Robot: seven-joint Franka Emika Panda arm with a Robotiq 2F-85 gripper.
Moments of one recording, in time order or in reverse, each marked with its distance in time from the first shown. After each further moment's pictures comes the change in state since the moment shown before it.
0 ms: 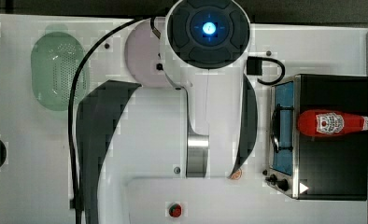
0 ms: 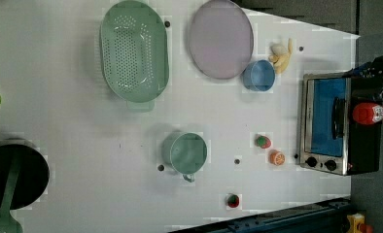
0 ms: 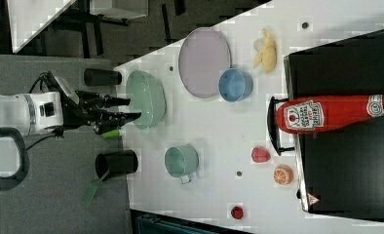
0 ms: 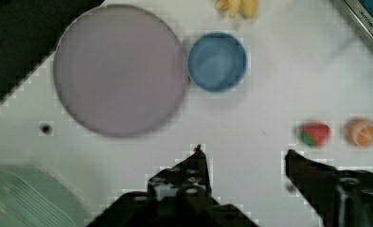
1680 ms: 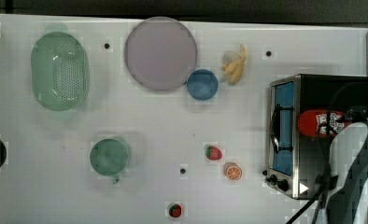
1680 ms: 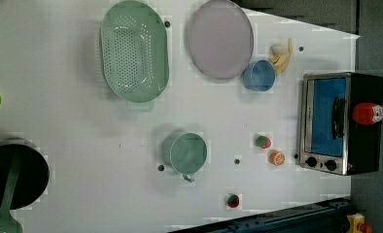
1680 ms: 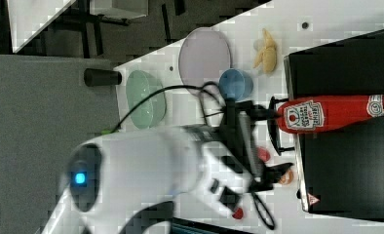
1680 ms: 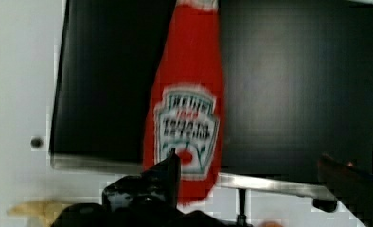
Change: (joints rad) arm -0.157 0.118 -0.536 -0.085 0.011 0.223 0.027
